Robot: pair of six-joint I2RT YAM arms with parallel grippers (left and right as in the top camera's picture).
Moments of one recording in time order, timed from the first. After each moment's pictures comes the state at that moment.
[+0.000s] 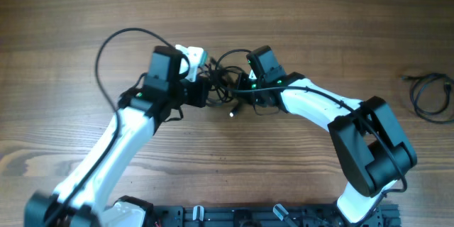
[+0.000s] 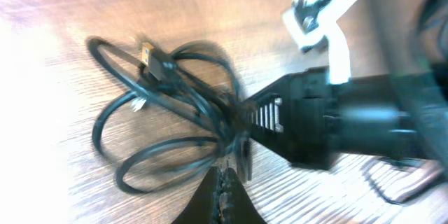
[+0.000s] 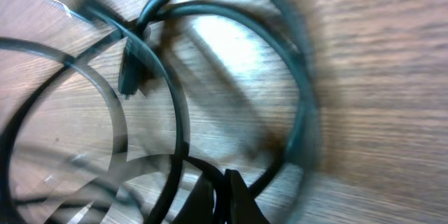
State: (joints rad) left arm -0.31 1.34 0.88 -0.42 0.34 -0.20; right arm 0.53 1.89 1.03 -0.20 -0.29 0.83
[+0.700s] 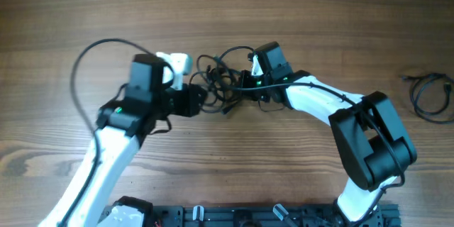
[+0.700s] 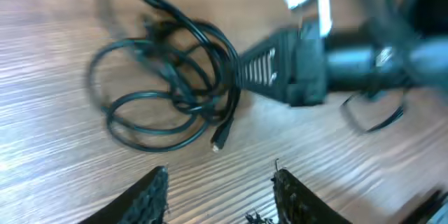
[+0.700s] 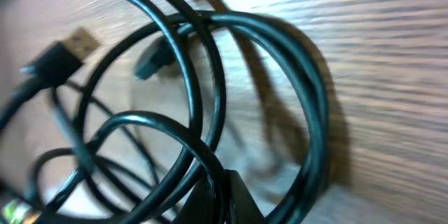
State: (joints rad) left arm -0.30 1.23 0.89 -0.61 0.36 -0.19; right arm 0.46 1.91 1.02 -0.10 -0.51 0.68
